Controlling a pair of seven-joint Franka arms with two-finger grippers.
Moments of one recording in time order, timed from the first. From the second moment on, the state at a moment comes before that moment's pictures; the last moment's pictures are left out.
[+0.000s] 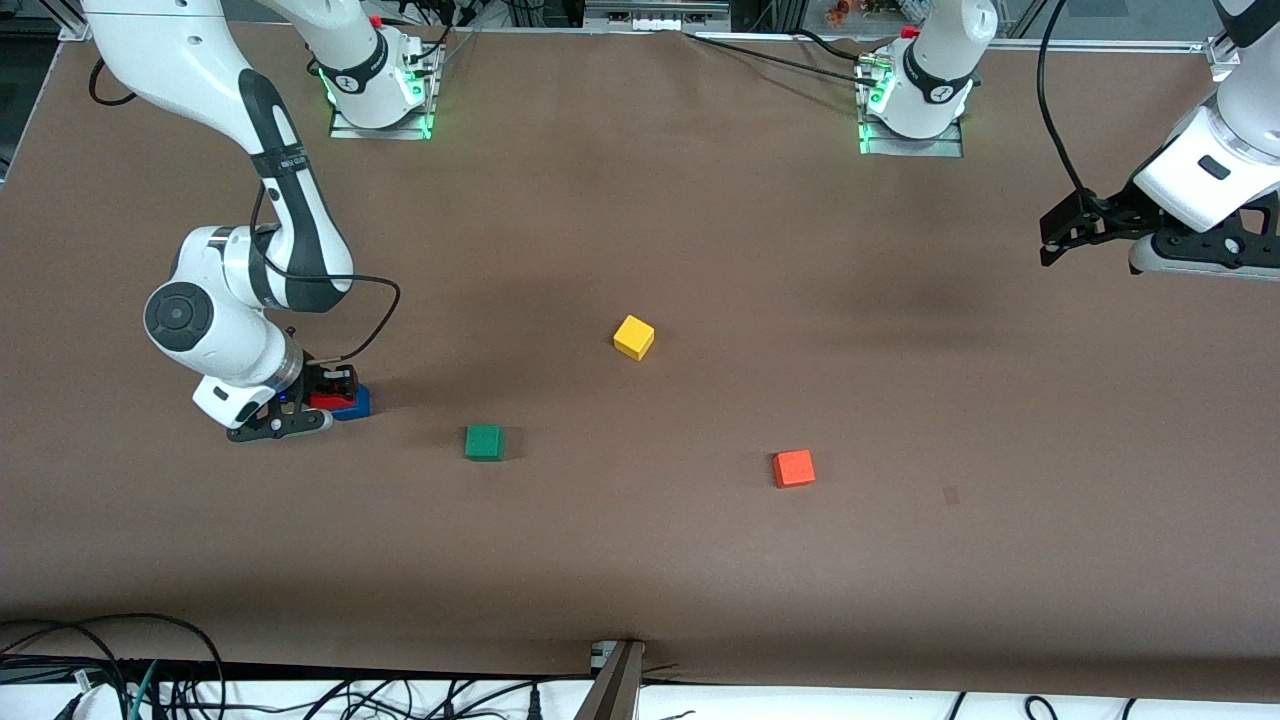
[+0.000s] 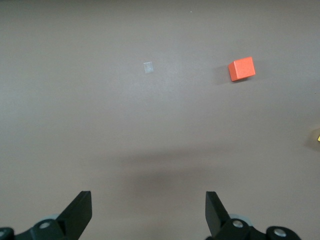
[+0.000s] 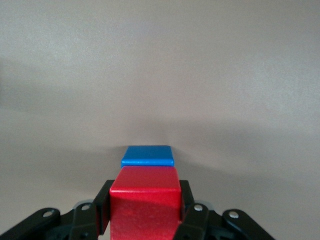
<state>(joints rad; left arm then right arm) 0.00 -0.05 -0.08 -1.72 0.01 1.70 0.01 0.32 0.48 -0.24 -1.91 0.10 2.36 -0.16</state>
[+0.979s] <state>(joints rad) 0.00 -0.05 -0.09 -1.71 0.01 1.69 0.01 0.32 0.48 -0.24 -1.91 0.10 2.37 -0.16</state>
